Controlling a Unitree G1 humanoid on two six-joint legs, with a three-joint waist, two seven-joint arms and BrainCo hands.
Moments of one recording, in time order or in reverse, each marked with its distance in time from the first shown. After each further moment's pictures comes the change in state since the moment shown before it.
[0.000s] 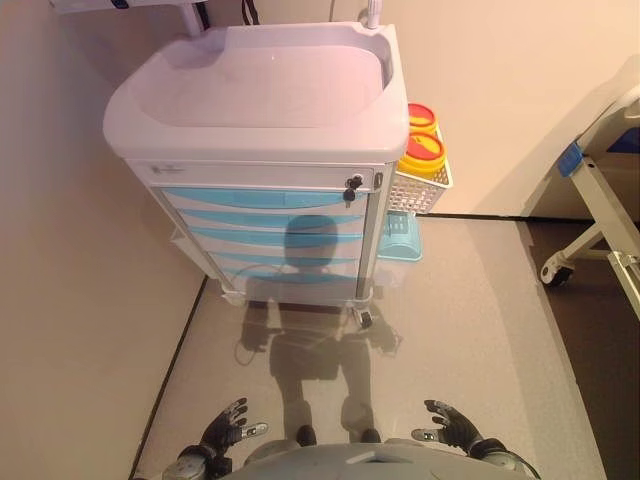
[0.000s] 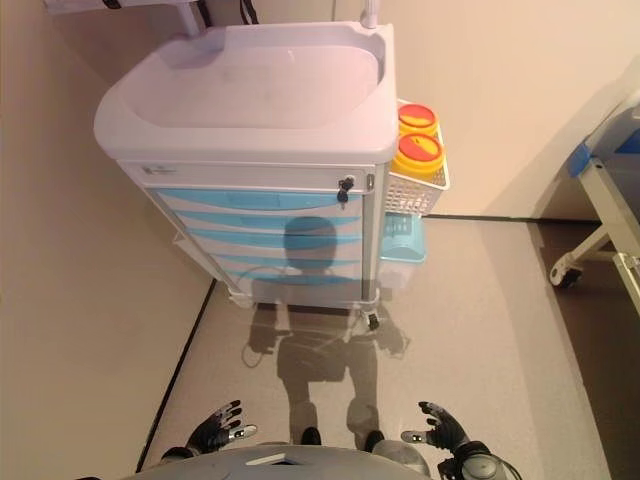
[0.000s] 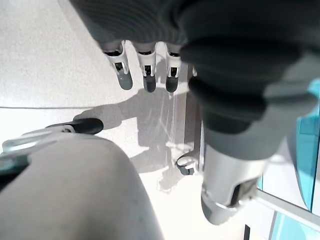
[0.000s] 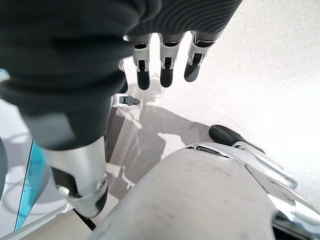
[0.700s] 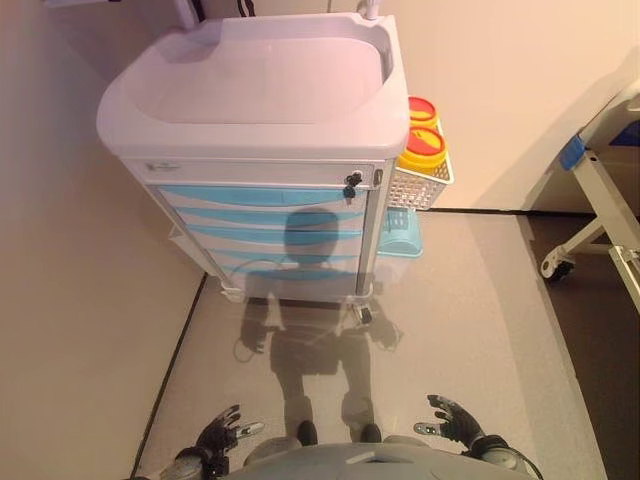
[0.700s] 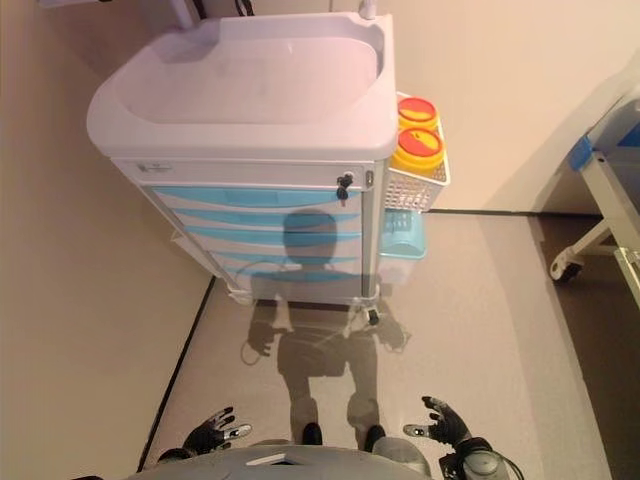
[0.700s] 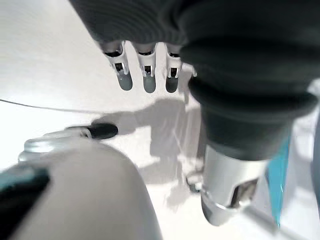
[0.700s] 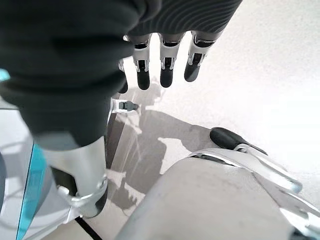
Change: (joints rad) left arm 0.006 0.000 0.079 0.015 -0.081 0.111 0.067; right arm 0.001 -0.001 -0.042 0.006 0.006 0.000 -0.011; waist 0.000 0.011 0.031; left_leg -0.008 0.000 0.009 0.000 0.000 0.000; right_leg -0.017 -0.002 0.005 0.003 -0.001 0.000
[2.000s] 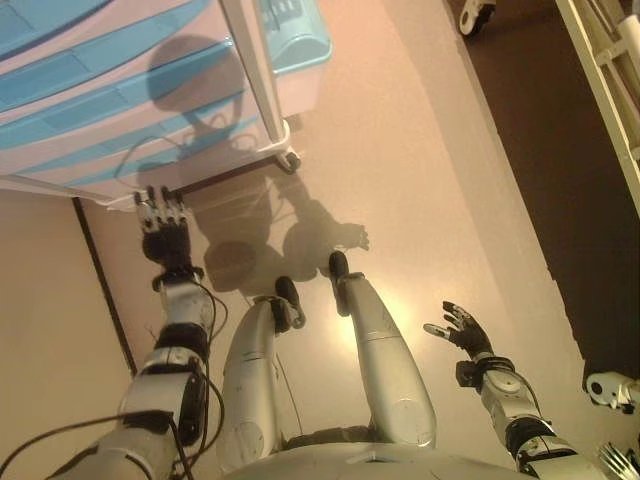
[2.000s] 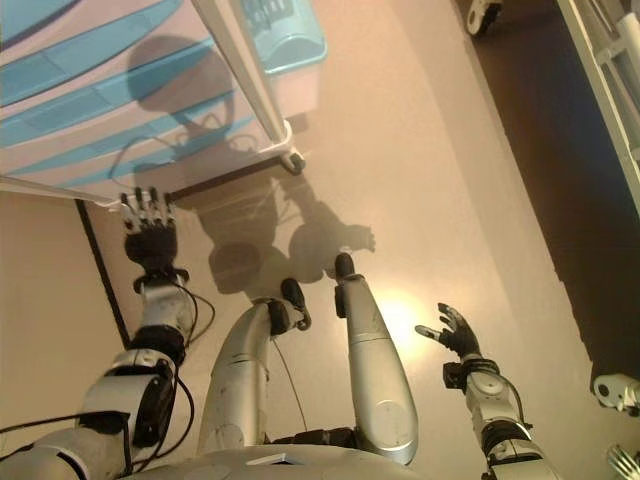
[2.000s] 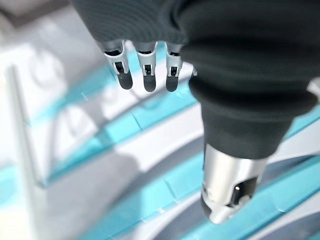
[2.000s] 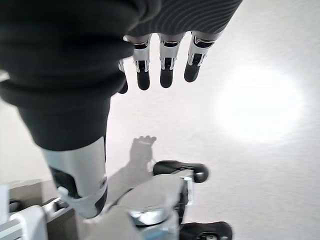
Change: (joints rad) left arm -0.649 0.091 0.235 -0.430 -1.394 -0.170 -0.312; right arm -0.158 -0.068 -0.011 -0.269 0.308 0.060 -0.045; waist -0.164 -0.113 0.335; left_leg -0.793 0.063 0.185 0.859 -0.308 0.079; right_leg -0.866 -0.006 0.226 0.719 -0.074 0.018
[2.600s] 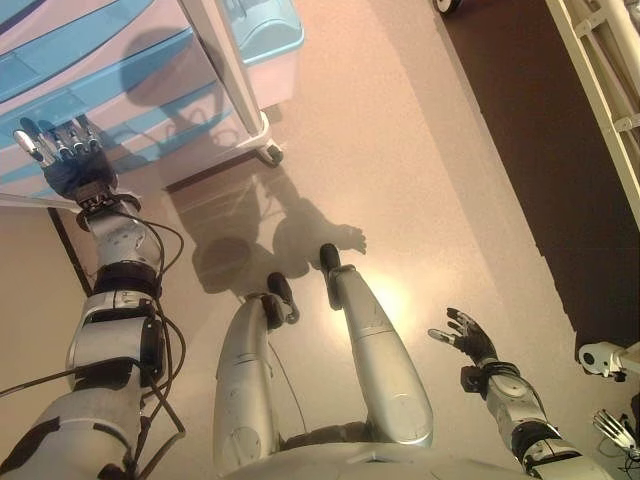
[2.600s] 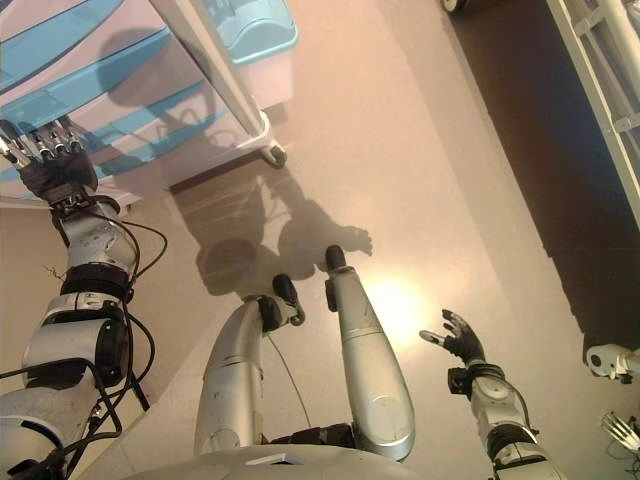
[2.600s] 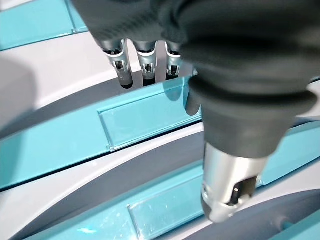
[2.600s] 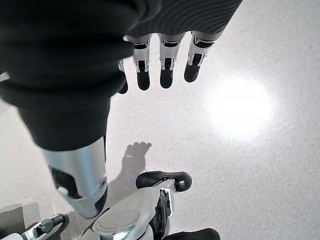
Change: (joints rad) left arm -0.195 0.206 0.013 -0.005 -0.211 0.020 0.119; right arm 0.009 -0.025 0.033 0.026 0.060 -0.002 0.004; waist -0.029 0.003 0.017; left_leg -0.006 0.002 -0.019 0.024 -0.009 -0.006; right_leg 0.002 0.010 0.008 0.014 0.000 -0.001
